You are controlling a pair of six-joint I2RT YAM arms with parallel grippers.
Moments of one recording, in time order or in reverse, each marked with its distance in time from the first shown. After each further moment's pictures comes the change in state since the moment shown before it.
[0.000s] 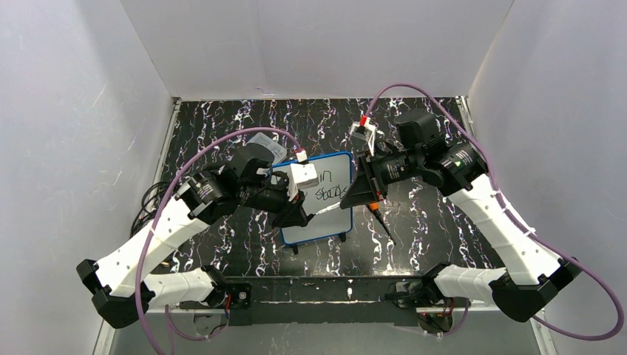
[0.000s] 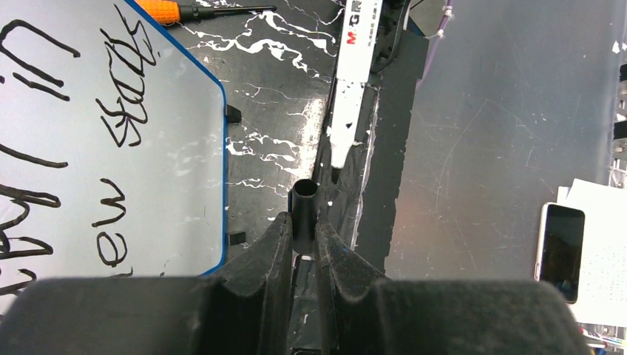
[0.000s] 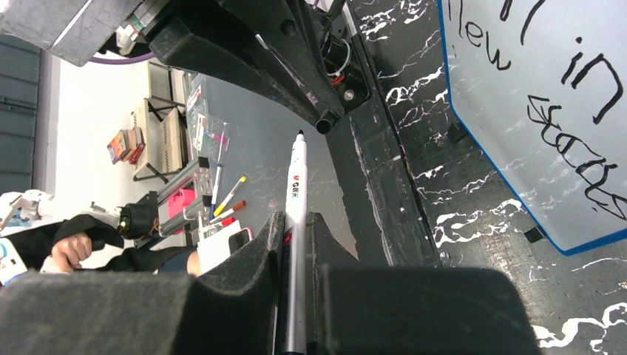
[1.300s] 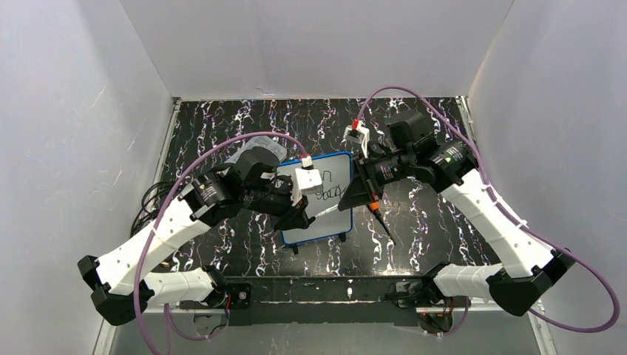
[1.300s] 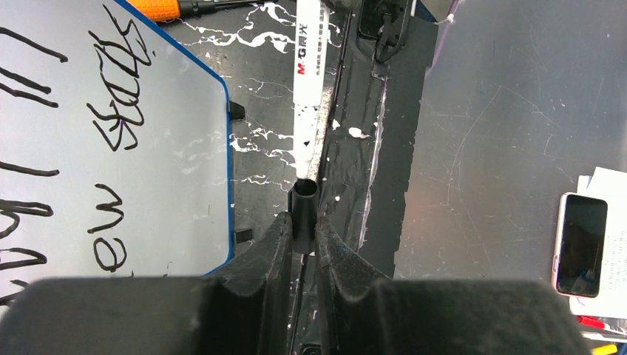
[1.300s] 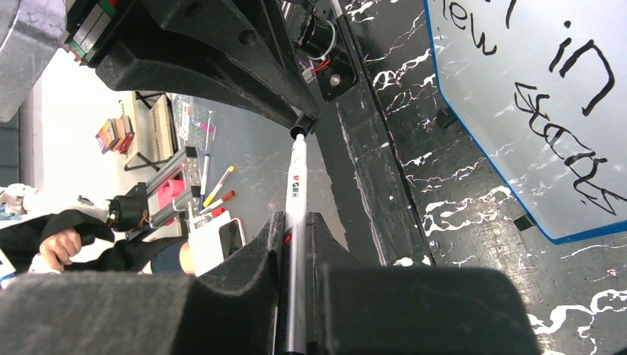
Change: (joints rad) left arm -0.055 0.007 0.000 -0.005 -0.061 0.024; right arm 0.026 0.043 -0.001 -0.042 0.038 -0.051
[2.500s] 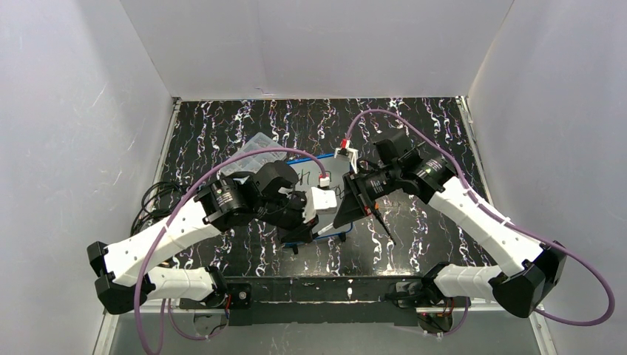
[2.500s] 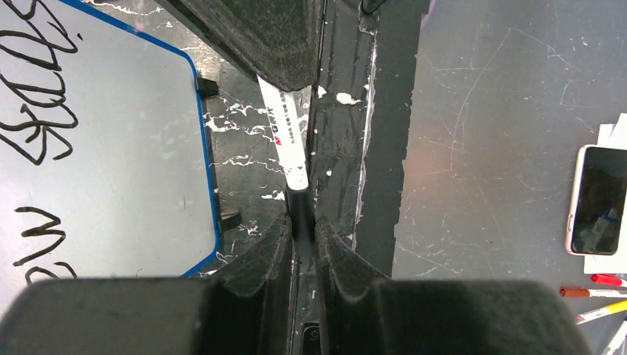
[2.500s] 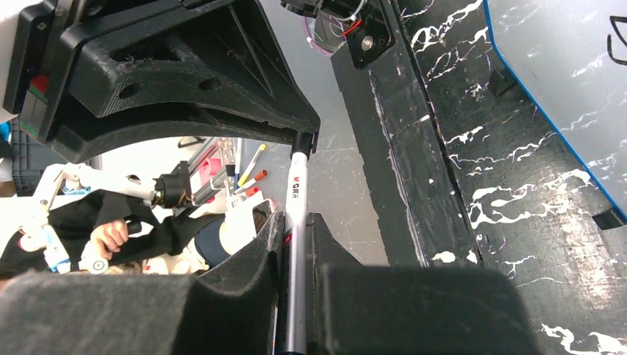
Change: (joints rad) left arm -0.144 0.049 -0.003 -0.042 -0.084 0.024; right arm 0.053 -0.012 -0.214 0.144 -0.079 0.099
